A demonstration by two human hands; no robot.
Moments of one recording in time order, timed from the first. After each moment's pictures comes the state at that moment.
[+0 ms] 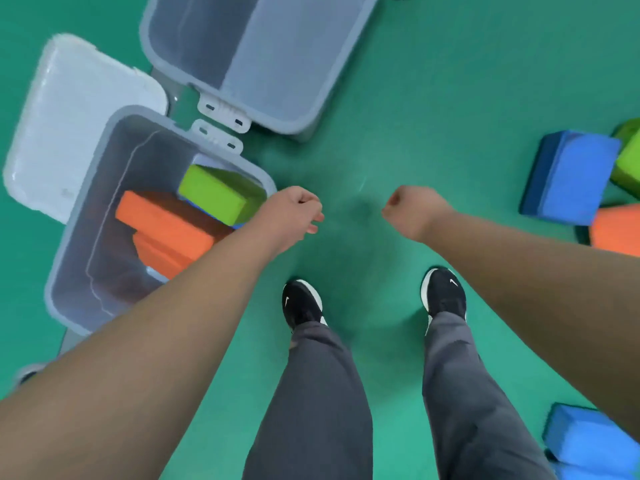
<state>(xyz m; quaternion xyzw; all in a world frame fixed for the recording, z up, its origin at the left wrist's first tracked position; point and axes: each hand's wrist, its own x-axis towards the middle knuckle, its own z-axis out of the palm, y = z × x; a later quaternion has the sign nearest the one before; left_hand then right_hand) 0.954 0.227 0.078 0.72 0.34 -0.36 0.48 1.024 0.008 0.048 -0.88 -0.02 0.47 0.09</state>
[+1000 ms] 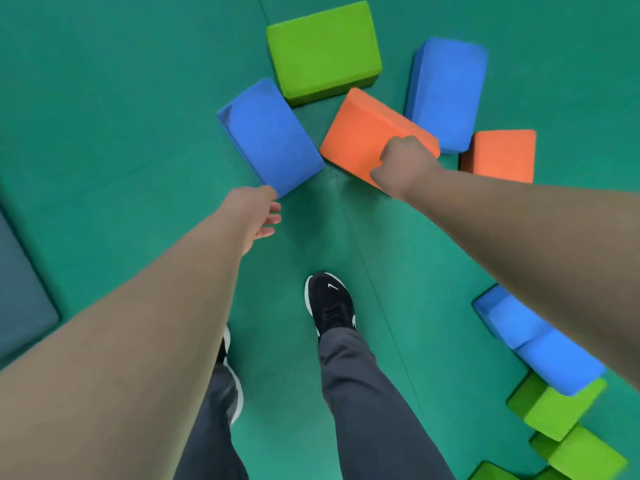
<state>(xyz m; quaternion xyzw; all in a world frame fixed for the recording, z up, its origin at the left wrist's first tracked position) 1.091 -0.343 -0.047 0.74 0.26 -0.50 0.37 1.005 -0.587 -0.040 -0.85 0.35 0.35 0.20</state>
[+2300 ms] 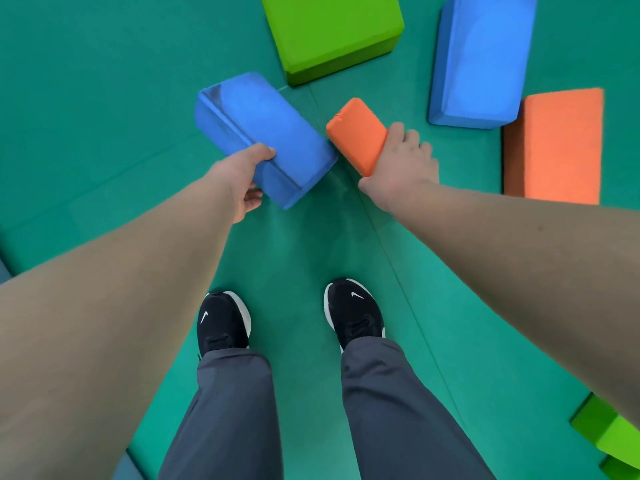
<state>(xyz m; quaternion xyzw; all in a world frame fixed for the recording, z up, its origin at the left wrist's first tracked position) 1.141 -0.331 -0.159 0.72 0.31 -0.47 0.40 0.992 -0.527 -0.140 -0.85 0.42 0.26 0.16</state>
